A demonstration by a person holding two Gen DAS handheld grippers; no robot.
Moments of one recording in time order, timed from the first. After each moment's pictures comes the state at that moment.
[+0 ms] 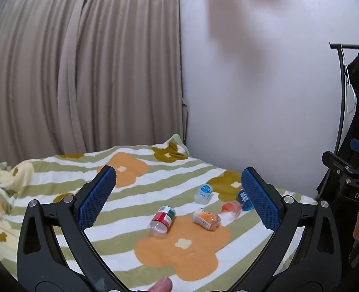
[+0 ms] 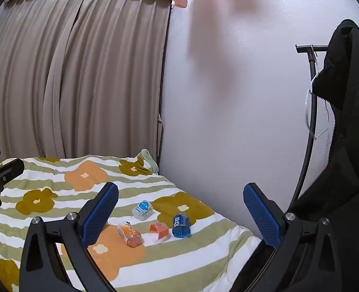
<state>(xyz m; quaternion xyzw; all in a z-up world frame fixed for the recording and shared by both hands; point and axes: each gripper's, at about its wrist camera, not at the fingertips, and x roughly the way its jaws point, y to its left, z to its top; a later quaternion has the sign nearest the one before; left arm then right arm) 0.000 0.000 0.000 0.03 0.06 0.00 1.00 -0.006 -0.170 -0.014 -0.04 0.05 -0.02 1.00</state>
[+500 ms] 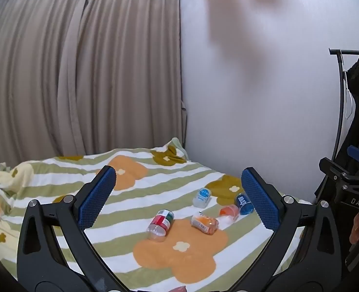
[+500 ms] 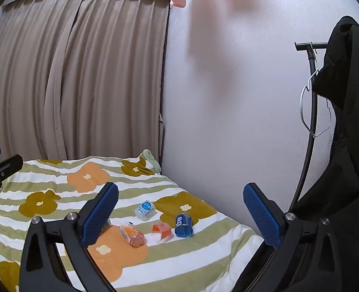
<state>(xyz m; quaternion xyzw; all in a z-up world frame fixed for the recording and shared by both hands) 0.001 -0.003 0.000 0.01 0.06 0.00 1.00 -0.004 -0.167 -0.012 -0.04 0.06 -0.02 1.00</state>
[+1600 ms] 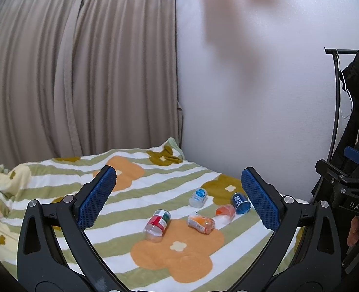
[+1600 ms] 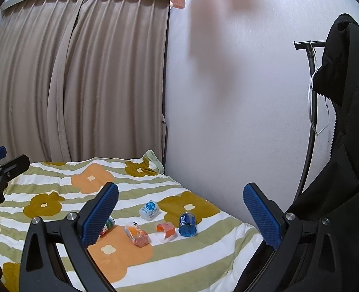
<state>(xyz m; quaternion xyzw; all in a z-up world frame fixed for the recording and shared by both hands) -0.005 -0.008 0.006 0.01 0.06 -0.01 1.00 -0.014 -0.166 -0.012 -0.03 0.05 -0.01 1.00</state>
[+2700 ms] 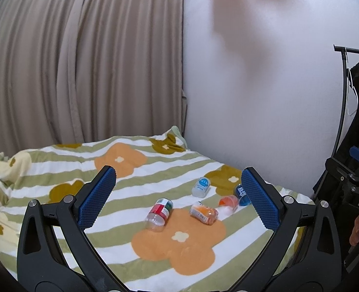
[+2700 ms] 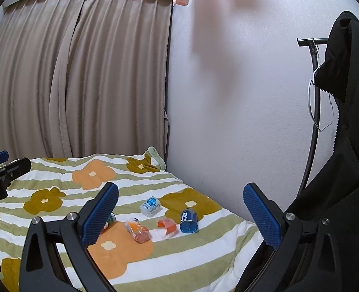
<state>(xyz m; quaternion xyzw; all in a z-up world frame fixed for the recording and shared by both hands) 0.005 0.009 -0.001 0.00 0.09 -0.01 1.00 -0.020 -0.170 -0.014 -0.03 0.06 0.00 1.00</state>
